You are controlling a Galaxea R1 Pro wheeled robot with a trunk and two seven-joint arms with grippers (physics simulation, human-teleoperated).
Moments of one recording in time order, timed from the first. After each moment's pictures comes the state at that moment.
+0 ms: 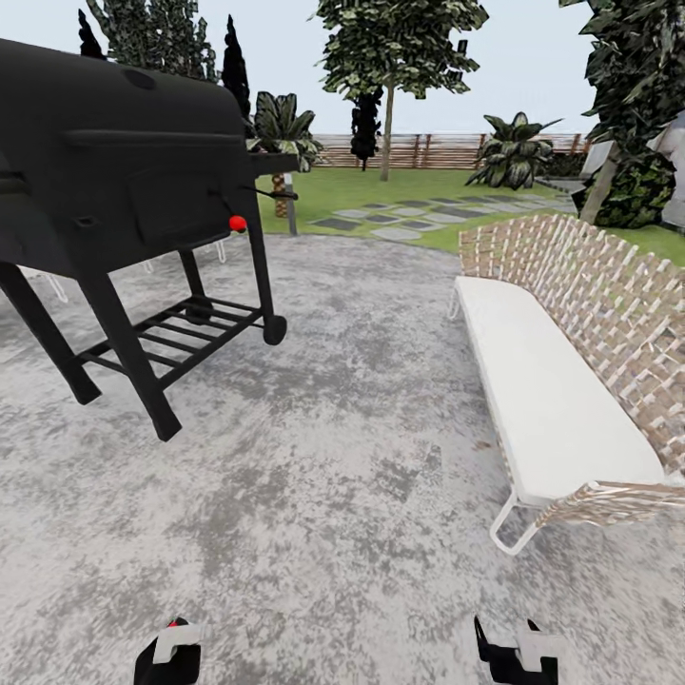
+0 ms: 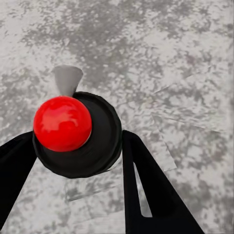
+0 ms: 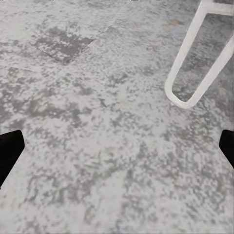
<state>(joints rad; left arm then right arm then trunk) -0.33 0.08 0.07 -0.29 0.01 -0.42 0.02 -0.20 -0.08 -0.08 -0.46 0.01 -0.59 0.00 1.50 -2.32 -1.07</state>
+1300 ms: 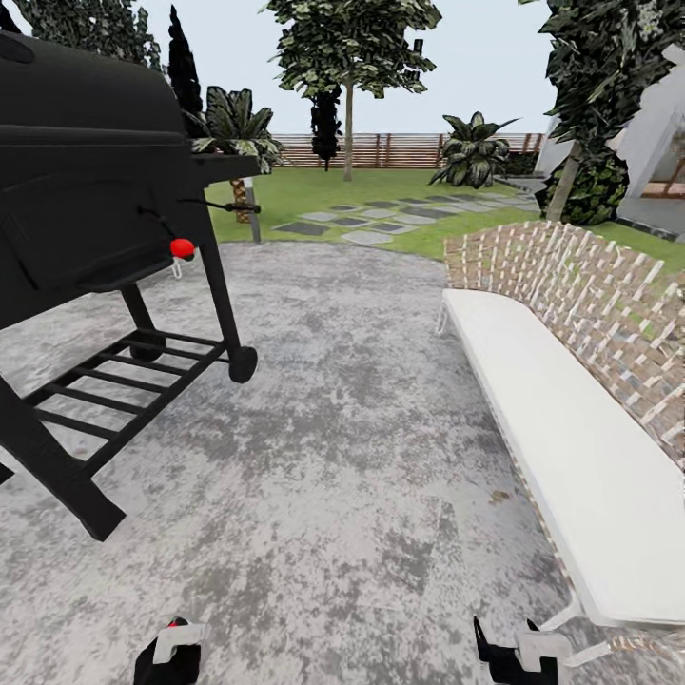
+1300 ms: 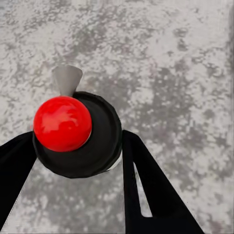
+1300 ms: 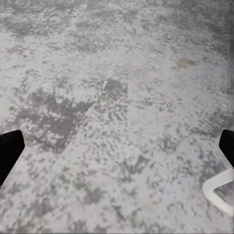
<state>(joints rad) -0.33 0.08 0.07 -0.29 0.01 -0.42 0.02 -0.20 -0.08 -0.08 -0.46 0.01 -0.59 0.00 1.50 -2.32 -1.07</state>
